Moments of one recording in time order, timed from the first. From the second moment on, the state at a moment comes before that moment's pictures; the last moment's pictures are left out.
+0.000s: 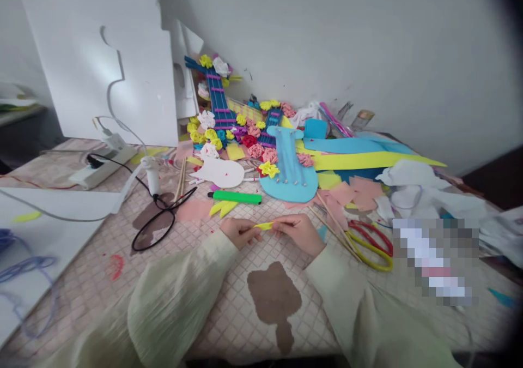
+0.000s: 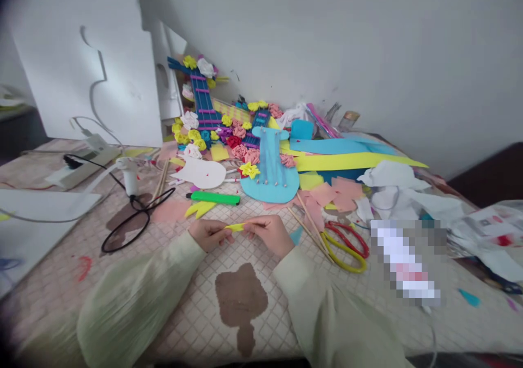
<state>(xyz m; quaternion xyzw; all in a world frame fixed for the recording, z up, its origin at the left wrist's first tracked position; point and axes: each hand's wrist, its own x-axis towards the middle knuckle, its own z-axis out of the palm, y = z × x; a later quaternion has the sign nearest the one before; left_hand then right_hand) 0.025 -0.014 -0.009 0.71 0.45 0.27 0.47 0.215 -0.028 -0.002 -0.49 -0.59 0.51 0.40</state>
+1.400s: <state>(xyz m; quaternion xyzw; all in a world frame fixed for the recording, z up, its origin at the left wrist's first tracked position) -0.023 0.033 -0.015 0.83 0.49 0.27 -0.01 0.159 0.011 -0.003 -0.50 -0.53 0.61 0.32</state>
